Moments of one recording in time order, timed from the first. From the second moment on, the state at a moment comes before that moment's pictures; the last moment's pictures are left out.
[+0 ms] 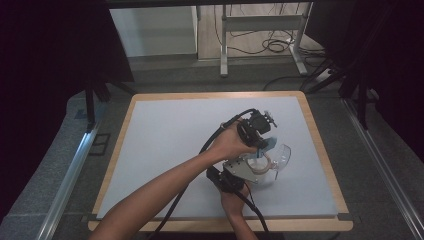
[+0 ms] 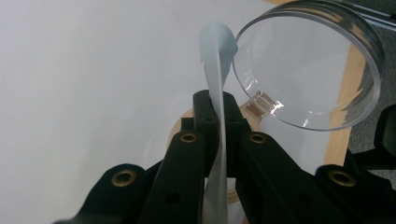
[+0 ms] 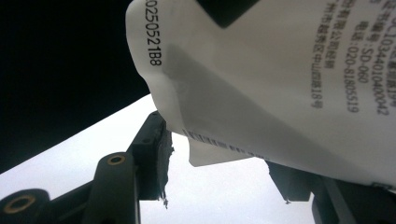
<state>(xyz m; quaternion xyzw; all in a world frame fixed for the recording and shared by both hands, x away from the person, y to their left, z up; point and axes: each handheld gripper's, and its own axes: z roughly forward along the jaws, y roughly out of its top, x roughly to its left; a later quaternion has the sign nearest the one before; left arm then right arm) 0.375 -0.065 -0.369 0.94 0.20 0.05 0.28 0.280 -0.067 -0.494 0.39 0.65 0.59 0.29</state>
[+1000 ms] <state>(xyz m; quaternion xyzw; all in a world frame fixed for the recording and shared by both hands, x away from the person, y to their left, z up) 0.375 -0.066 -0.370 0.94 0.20 0.05 0.28 0.280 -0.067 -0.494 0.39 0.65 0.59 0.29</state>
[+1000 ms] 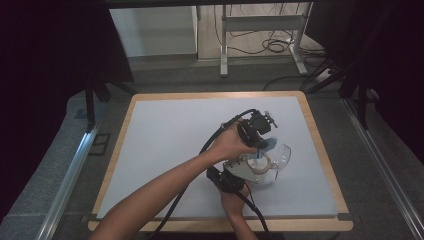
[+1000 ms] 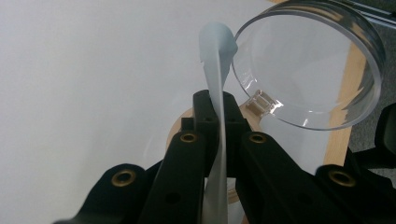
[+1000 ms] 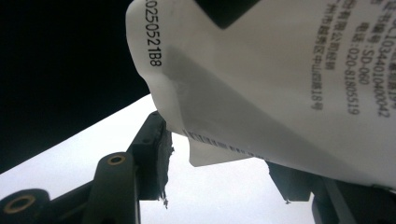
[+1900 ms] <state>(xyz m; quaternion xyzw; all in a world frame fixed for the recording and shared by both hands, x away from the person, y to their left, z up) 0.375 -0.066 -0.370 0.94 0.20 0.05 0.28 0.281 -0.067 -0.494 0.39 0.64 0.59 0.29</state>
